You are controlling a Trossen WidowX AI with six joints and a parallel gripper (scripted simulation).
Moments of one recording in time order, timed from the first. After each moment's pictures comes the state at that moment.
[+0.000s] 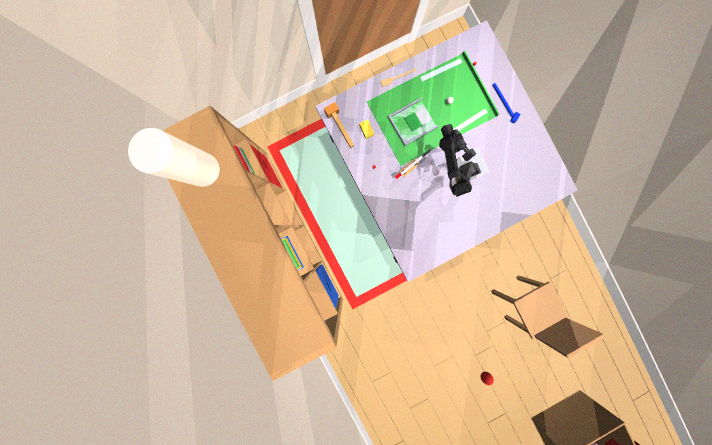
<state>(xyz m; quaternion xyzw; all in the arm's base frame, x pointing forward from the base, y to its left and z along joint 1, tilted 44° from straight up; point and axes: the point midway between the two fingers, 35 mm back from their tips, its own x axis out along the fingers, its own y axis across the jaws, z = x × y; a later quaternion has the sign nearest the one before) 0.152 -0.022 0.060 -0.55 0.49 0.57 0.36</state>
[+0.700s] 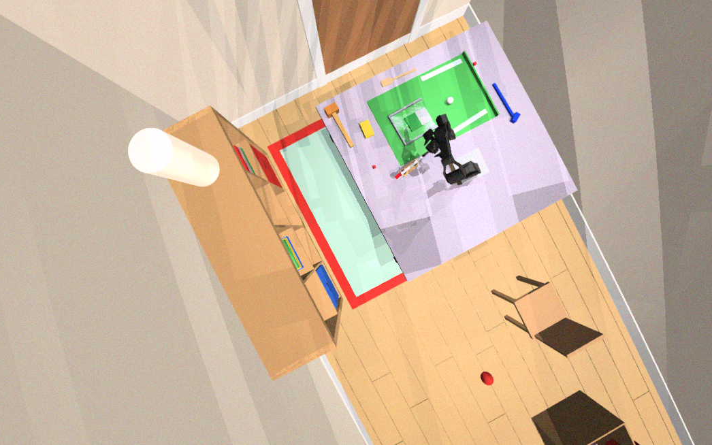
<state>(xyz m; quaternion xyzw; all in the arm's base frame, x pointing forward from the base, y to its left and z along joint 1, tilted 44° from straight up) 0.218 0.130 0.128 -0.28 0.11 0.73 0.61</state>
